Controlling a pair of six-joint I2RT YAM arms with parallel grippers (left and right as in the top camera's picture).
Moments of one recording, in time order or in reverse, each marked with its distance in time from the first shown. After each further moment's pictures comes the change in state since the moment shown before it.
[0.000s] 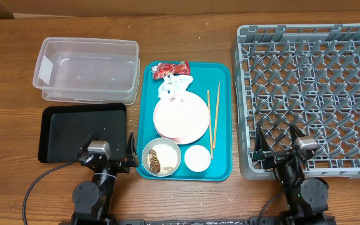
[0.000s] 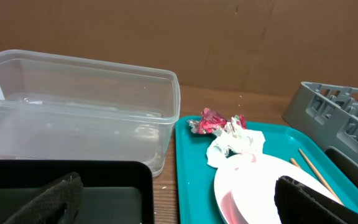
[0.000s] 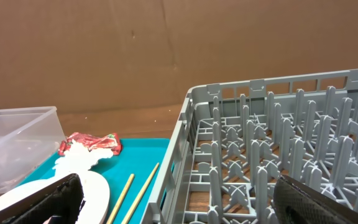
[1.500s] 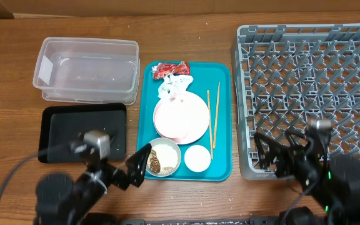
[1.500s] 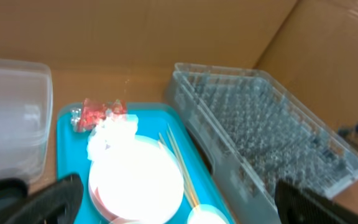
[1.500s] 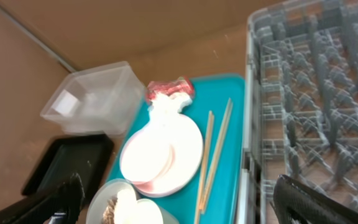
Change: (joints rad) left arm 0.000 0.392 0.736 -0.570 0.444 -0.092; right arm 0.000 0.490 0.813 -0.759 -0.268 0.226
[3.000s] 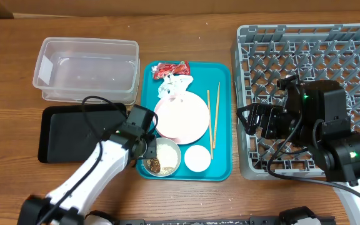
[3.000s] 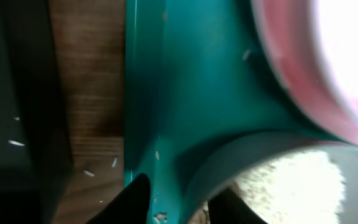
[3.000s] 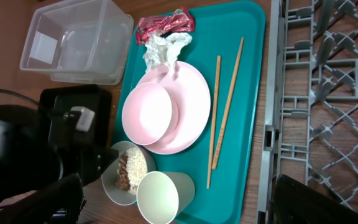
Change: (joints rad) left arm -0.287 1.020 -0.008 -0.034 -0.500 -0.176; right arm 0.000 0.540 0.367 -0.228 -0.125 -0.043
